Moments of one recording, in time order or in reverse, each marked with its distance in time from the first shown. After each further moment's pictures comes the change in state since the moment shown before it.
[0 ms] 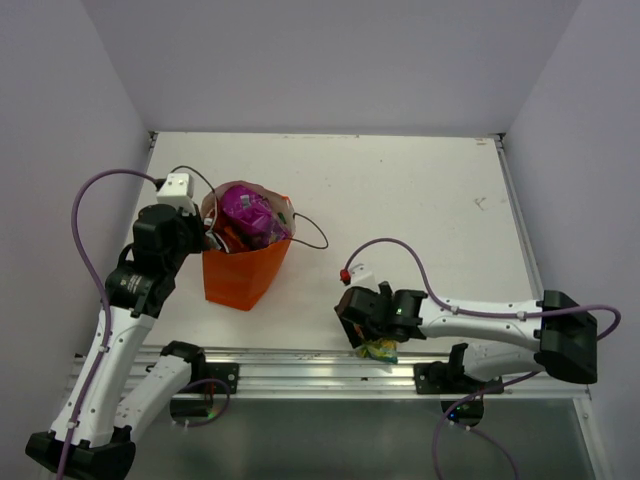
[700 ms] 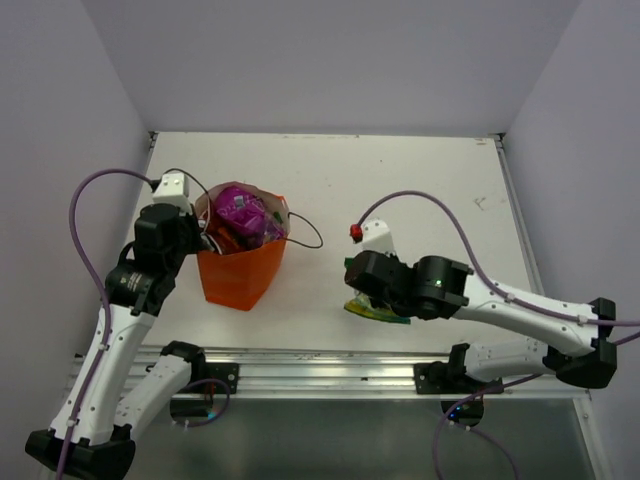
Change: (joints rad) left arm -0.002 0.008 0.006 -0.032 -0.078 -0.029; right arm 0.002 -0.062 0.407 -0.397 0.156 -0.004
